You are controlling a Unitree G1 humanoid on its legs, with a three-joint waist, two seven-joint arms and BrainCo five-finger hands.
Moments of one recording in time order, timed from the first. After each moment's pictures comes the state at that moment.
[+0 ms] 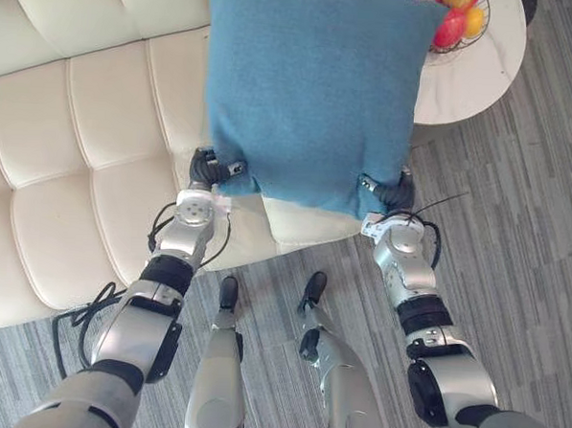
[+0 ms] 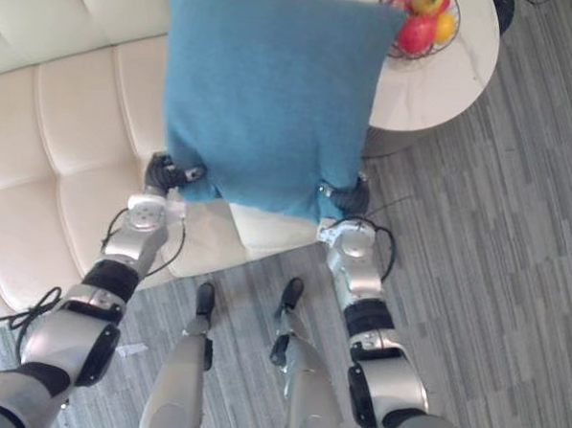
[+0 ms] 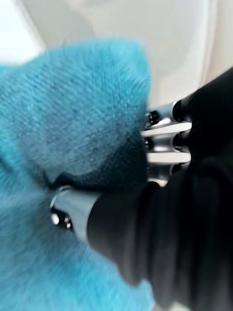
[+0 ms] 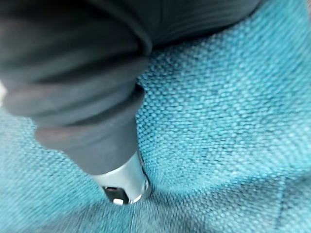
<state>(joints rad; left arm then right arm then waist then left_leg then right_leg) -0.80 0.29 -0.17 0.74 -0.27 -0.06 0.26 -0.61 -0.13 0.02 0.48 0.28 -0.07 -0.32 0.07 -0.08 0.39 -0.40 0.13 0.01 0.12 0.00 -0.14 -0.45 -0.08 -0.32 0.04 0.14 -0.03</state>
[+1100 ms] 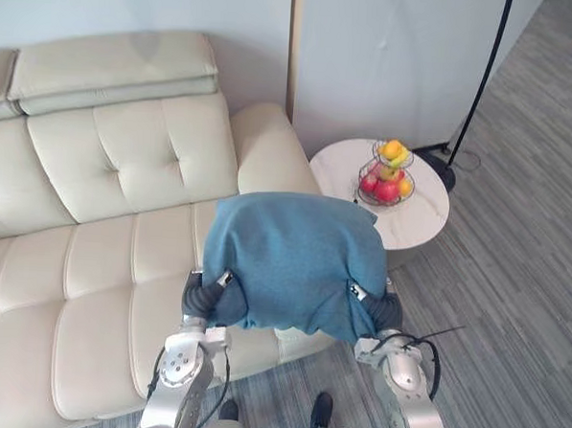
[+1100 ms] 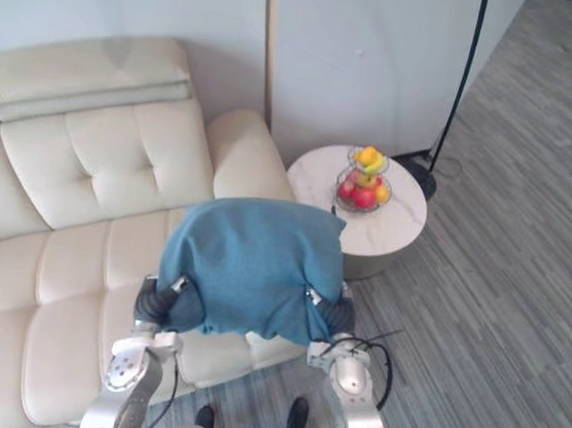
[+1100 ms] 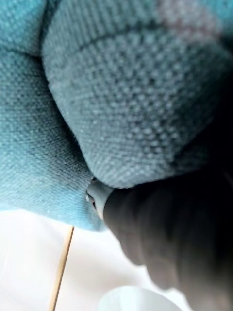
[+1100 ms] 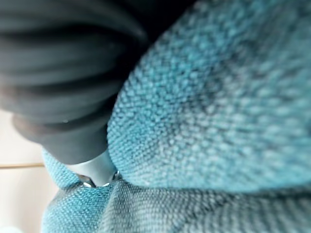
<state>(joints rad) 0.27 0.10 -0.16 -0.11 -0.32 -0.09 0.24 0.22 -0.06 0.17 -0.03 0.08 -0.09 -0.17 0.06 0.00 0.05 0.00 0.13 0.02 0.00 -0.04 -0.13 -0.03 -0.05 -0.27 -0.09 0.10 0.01</state>
